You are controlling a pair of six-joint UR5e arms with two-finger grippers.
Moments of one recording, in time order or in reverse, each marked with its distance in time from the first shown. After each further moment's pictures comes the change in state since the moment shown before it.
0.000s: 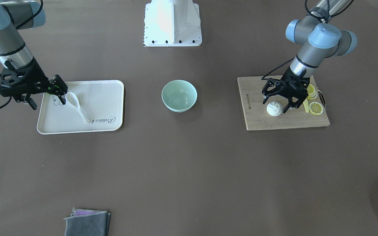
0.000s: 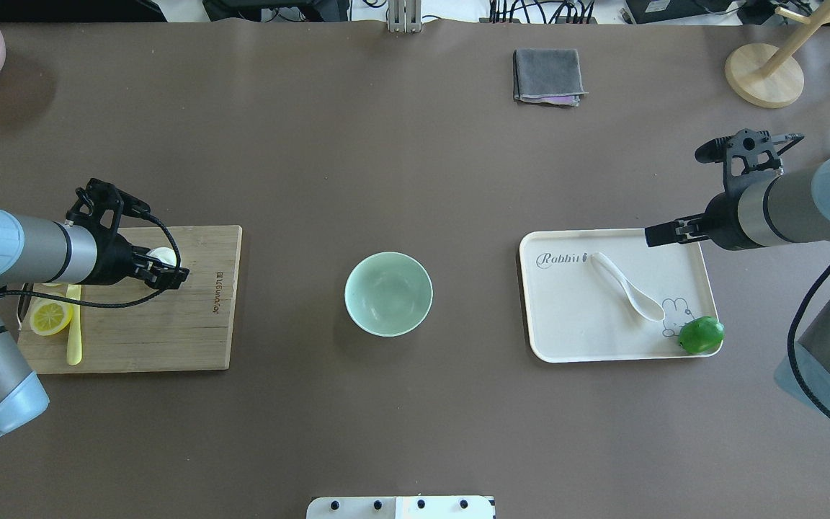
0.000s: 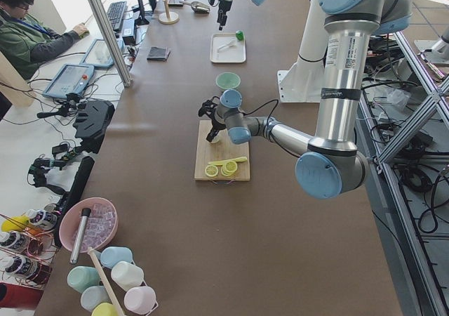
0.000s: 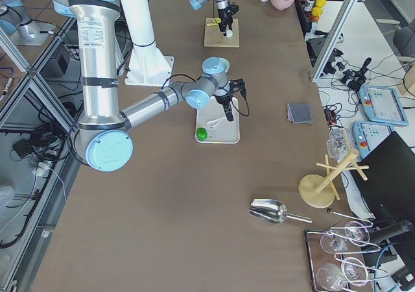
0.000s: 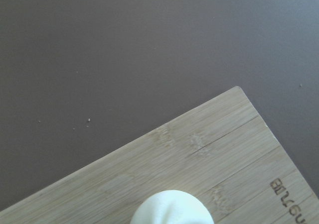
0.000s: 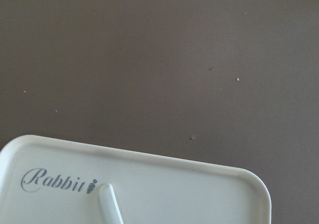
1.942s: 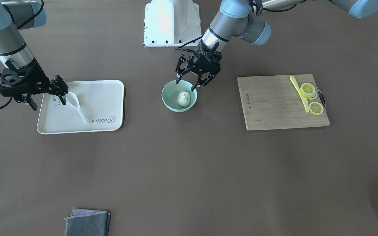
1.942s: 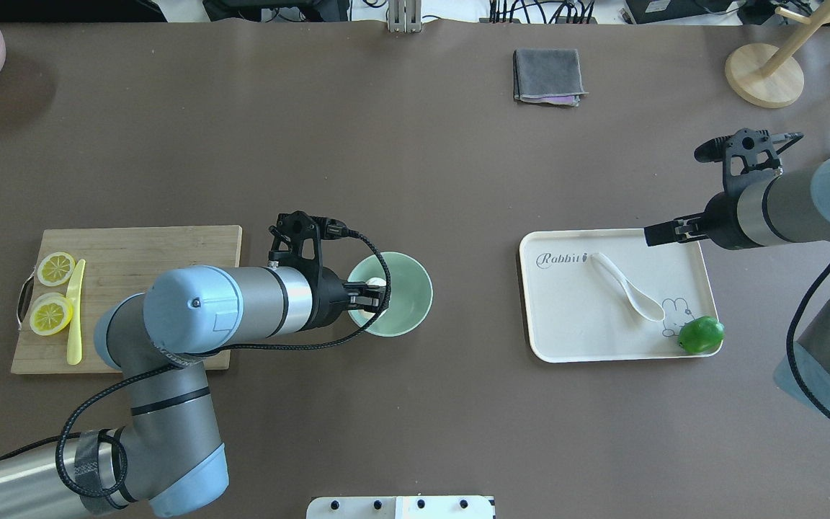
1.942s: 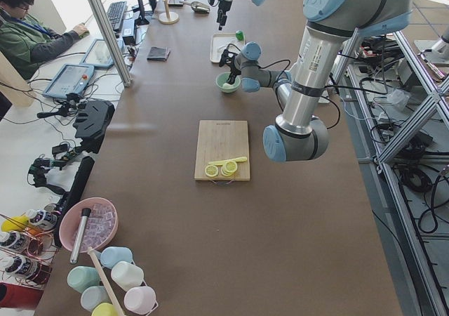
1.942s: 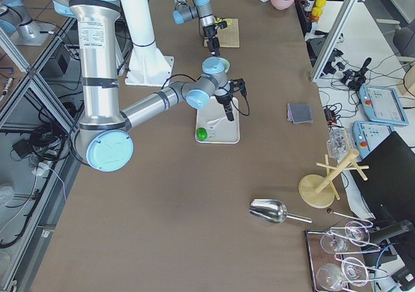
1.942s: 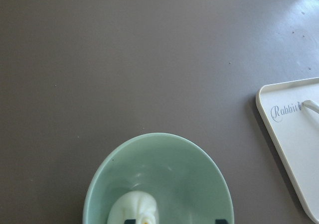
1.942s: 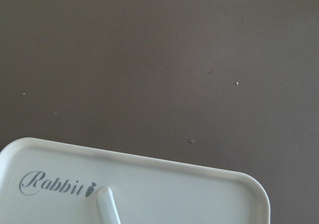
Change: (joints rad) left arm 0.283 -0.395 -0.041 0.105 0.238 -0.465; right arm -0.005 0.001 0.000 0.001 -0.019 -0.003
